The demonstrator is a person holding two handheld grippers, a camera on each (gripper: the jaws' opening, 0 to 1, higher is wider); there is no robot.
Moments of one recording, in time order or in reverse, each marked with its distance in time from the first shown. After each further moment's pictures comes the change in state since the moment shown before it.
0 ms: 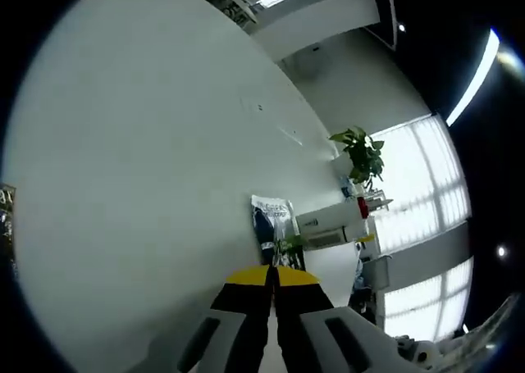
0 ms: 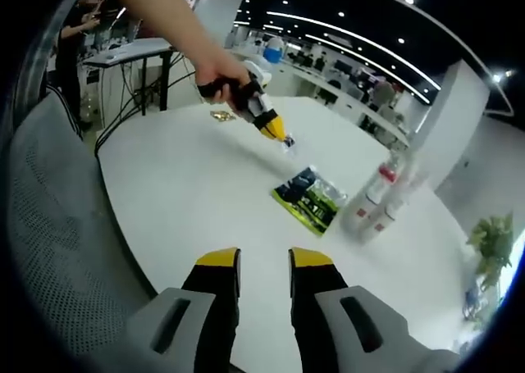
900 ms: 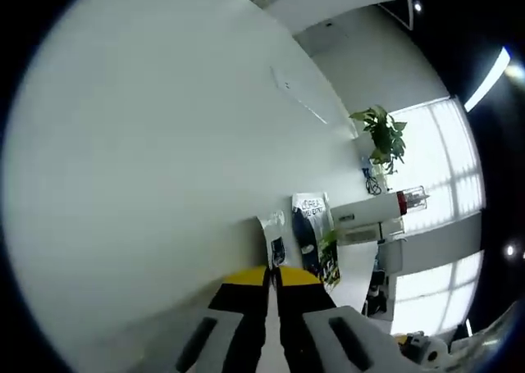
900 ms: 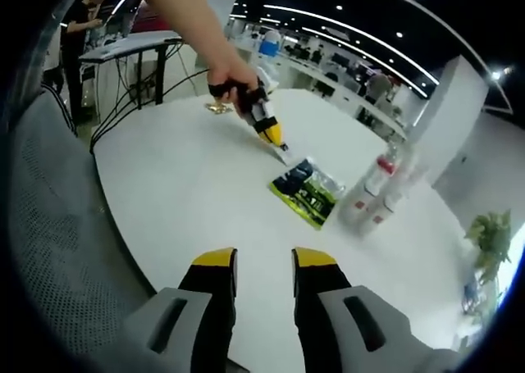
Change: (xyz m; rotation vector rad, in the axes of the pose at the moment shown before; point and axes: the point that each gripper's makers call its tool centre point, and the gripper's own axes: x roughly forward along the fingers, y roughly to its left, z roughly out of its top) left arm 0.014 0.034 0.004 -0.016 0.123 0.097; right arm 0.001 -0.003 -0.006 0.025 0.030 -0.018
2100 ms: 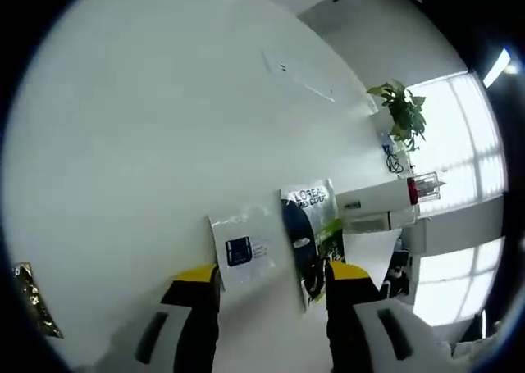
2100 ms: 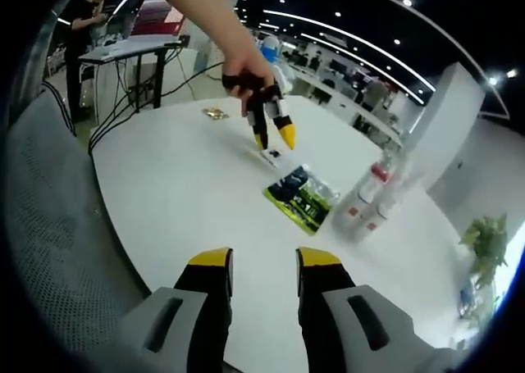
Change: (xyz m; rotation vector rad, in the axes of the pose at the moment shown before) left arm 0.002 -0.022 0.002 0.050 0.108 0.174; right arm -0.004 -0.003 0.006 -0.024 -0.035 -0.020
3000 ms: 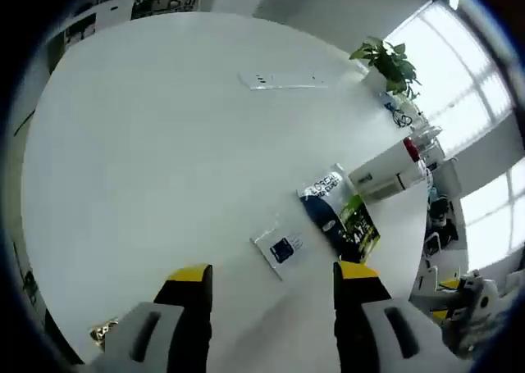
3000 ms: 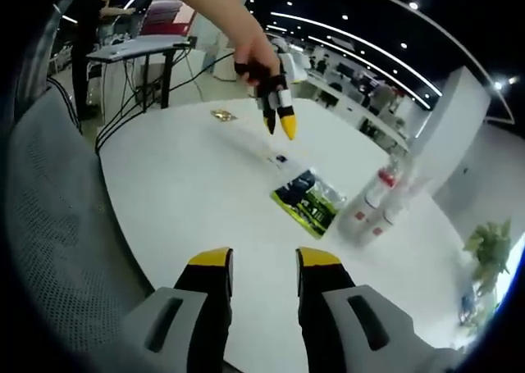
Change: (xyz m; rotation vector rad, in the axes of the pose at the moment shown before) left arm -0.063 0.038 0.015 0.403 0.005 0.200; right arm 0.001 0.007 0.002 -0.021 -0.009 0.035
